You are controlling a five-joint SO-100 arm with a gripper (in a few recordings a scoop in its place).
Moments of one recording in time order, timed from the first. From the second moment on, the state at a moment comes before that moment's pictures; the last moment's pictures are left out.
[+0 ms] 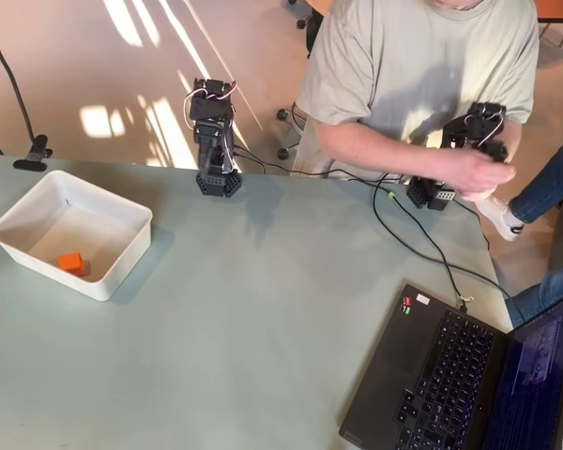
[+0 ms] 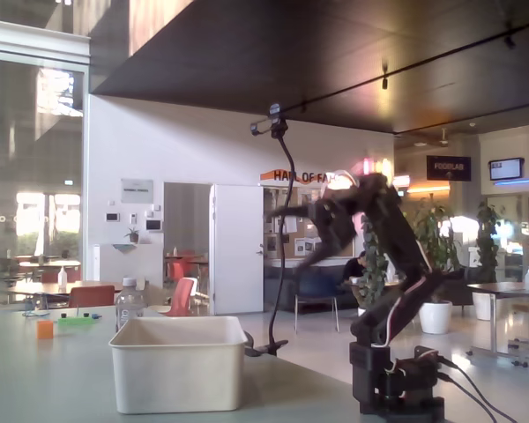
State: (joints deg) arm 0.1 147.7 98.9 89.8 6.8
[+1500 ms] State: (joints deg) arm 0.0 171.1 173.5 54.9 16.5
